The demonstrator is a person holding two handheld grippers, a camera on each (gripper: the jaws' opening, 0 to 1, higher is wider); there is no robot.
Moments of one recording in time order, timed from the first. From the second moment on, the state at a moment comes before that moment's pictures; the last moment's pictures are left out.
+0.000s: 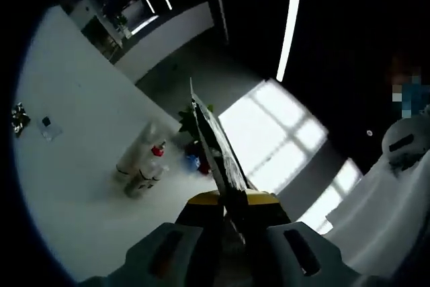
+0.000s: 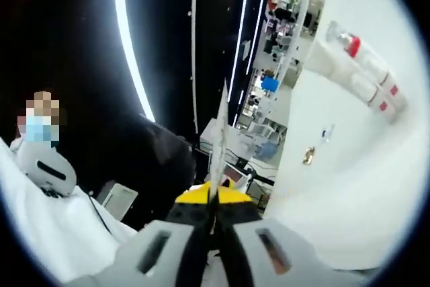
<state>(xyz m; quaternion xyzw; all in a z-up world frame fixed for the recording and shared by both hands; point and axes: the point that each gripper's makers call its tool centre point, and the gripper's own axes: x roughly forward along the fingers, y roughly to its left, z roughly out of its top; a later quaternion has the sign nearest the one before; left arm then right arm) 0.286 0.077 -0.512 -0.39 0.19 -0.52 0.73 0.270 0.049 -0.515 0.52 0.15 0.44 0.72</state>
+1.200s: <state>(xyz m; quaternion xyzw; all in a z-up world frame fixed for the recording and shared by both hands) 0.308 0.082 -0.572 -0.47 0.28 -0.44 0.71 0.305 0.044 -0.588 0.32 0.21 0.36 0.85</state>
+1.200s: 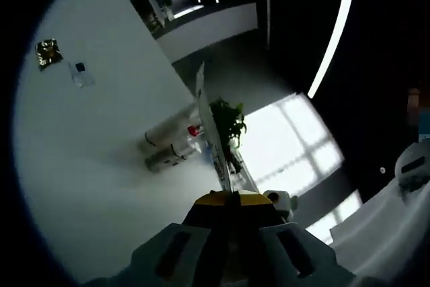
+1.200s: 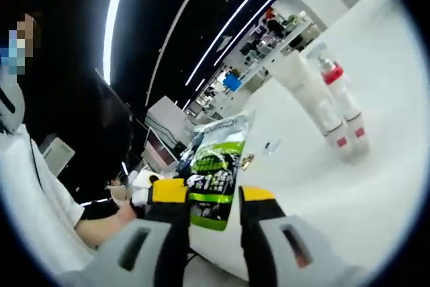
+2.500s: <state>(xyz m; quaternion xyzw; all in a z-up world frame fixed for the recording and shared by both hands) 0.372 0.068 -0.679 -0.41 0.37 -0.37 0.74 0.319 -0.028 -0.629 0.18 0.24 0.26 0.92</state>
